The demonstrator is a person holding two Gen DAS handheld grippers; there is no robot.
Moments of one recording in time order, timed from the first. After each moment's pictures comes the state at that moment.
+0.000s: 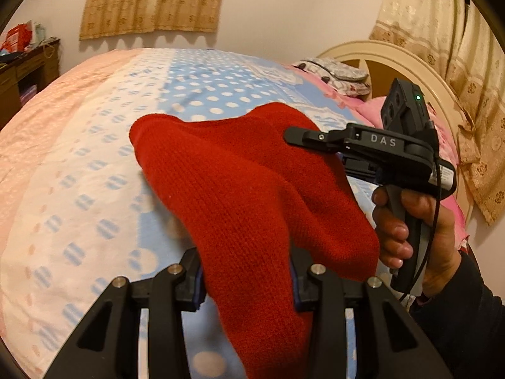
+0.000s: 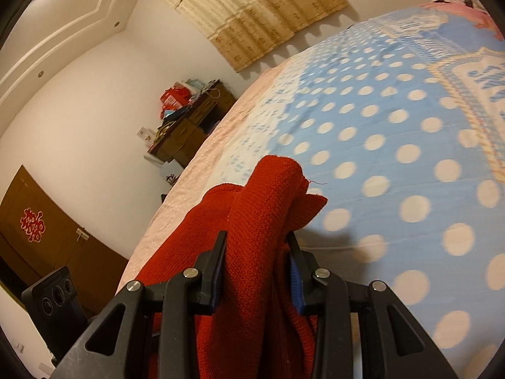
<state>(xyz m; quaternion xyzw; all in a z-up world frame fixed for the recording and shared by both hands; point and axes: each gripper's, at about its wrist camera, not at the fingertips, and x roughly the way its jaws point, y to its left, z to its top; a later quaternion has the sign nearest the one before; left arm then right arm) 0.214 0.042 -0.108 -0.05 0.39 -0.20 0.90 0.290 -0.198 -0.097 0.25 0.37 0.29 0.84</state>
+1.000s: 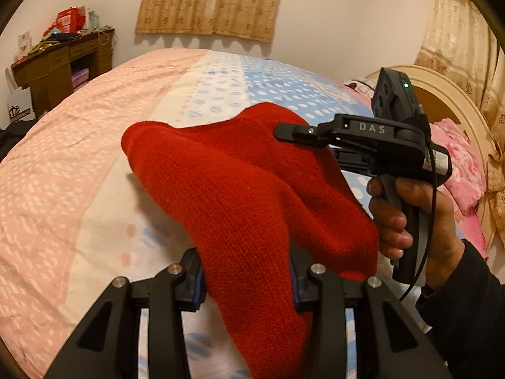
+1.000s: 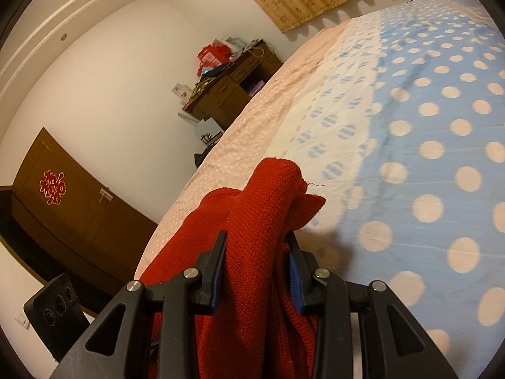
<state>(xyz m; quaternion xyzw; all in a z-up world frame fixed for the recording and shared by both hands) 0.195 0.145 -0.122 -0.08 0.39 -0.10 0.91 0.318 -0.033 -0.107 0.21 0.42 0.40 0.79</state>
